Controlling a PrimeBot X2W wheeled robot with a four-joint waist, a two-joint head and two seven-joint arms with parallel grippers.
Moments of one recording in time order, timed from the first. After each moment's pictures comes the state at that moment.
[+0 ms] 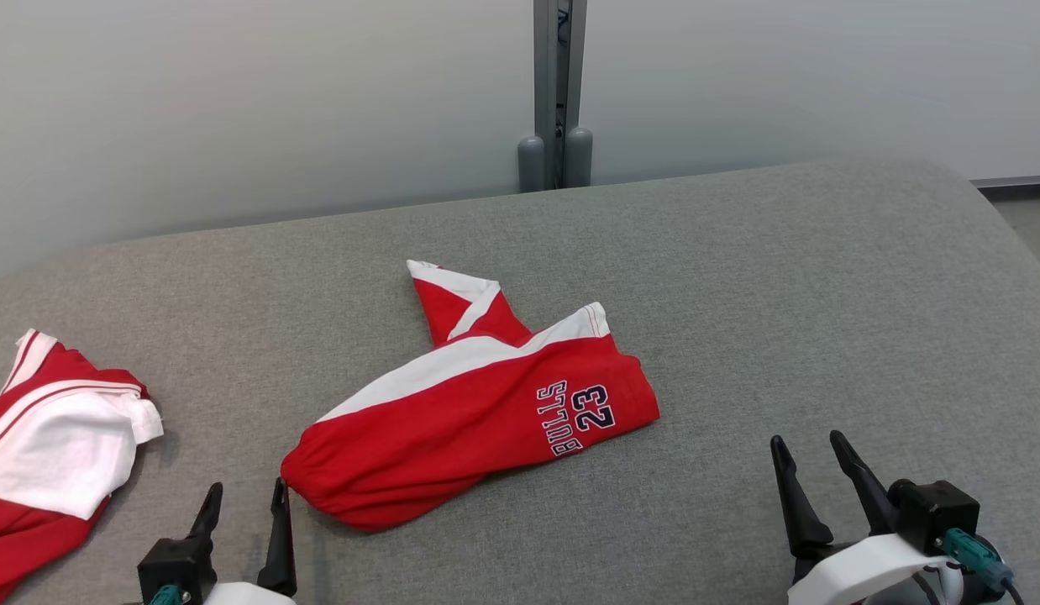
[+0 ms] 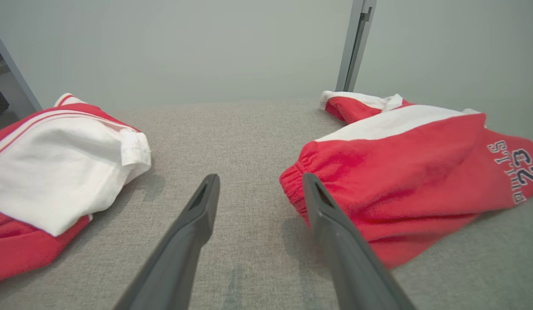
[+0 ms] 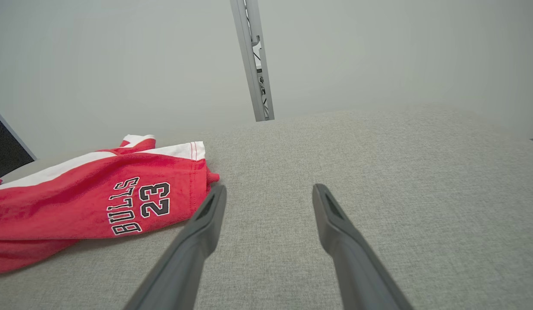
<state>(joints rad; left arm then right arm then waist) -0.02 0.08 -0.02 0.44 -0.16 0.04 -0.26 -0.10 -0.05 0.11 0.43 0.24 0.13 -0.26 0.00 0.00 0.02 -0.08</state>
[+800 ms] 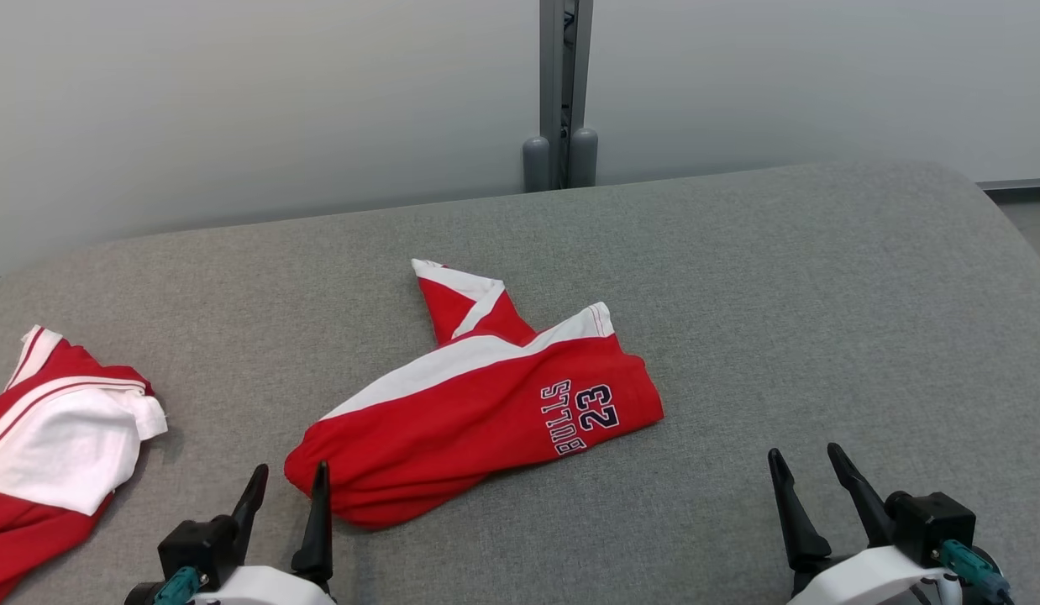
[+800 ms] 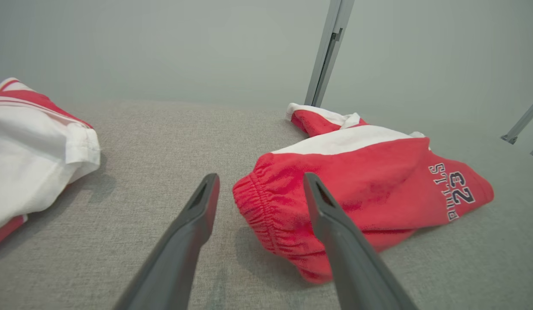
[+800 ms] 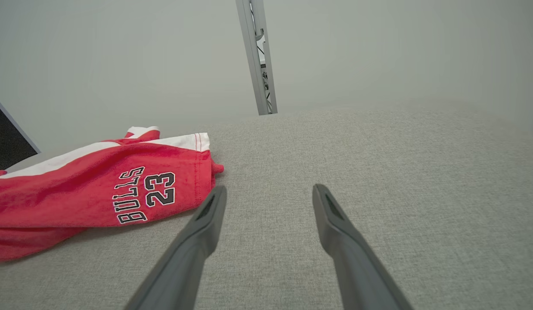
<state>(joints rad) -0.02 0.05 -0.04 0.43 -0.25 -0.06 -0.26 -0.07 -0.05 0.11 0.42 0.23 0.13 -0.26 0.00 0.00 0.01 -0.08</state>
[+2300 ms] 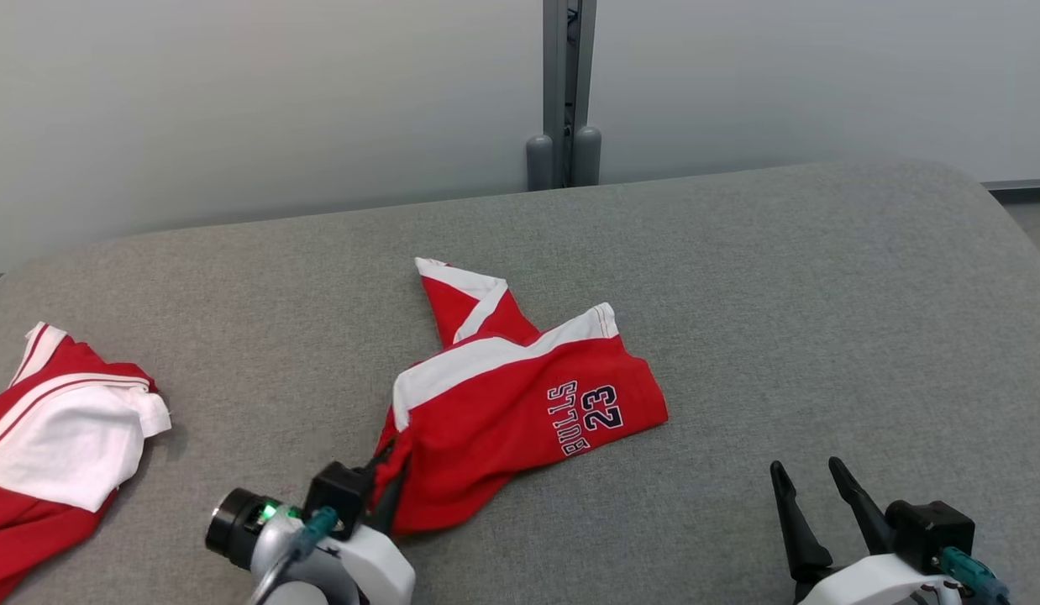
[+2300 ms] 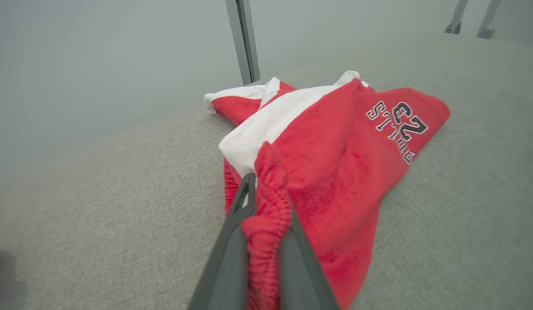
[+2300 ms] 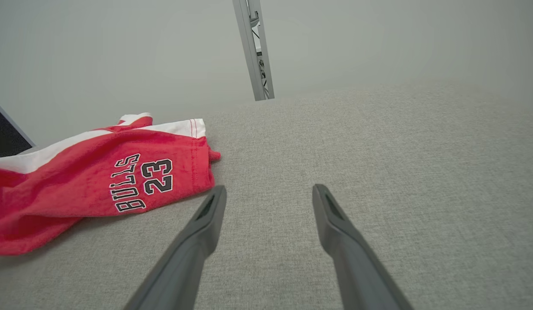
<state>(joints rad) -0.27 0.07 -0.30 0.69 -0.04 -0.08 -0.26 -0.07 -0.05 0.11 0.46 0.25 0.13 -0.26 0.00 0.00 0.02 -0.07</state>
